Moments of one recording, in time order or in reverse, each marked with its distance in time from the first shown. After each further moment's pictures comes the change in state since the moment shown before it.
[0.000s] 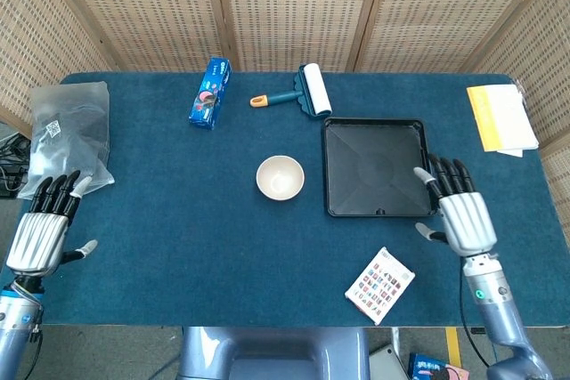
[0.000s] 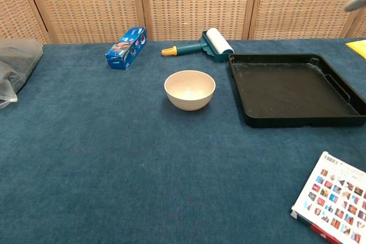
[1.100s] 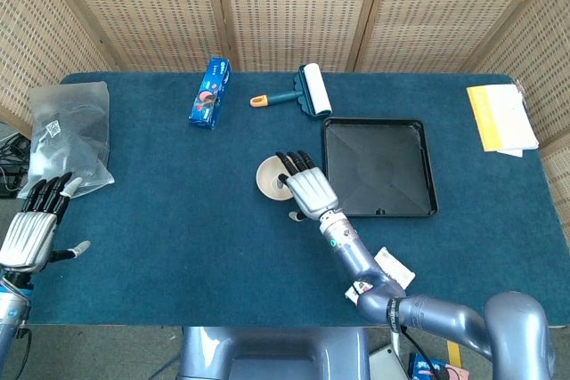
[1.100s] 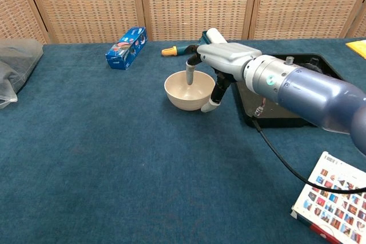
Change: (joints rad) left arm 0.021 0.000 -0.035 0.137 0.002 -0.101 -0.209; right arm 0.506 -0.521 0.142 0.358 0.357 -0.445 -0.218
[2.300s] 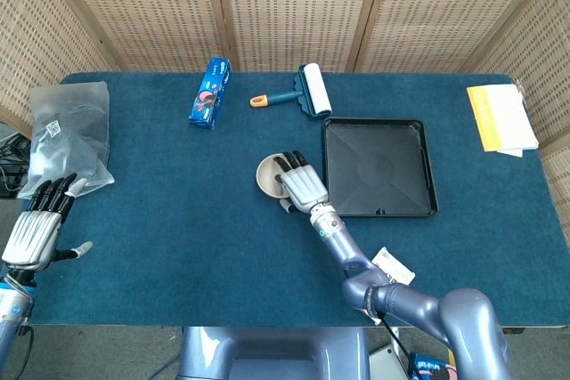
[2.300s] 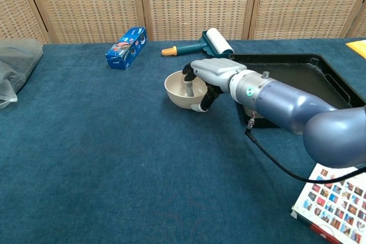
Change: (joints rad) left arm 0.002 0.001 -0.023 0.002 0.002 -0.058 0.001; right arm 0.106 -0.154 -0.032 0.341 -0.026 -0.064 0.196
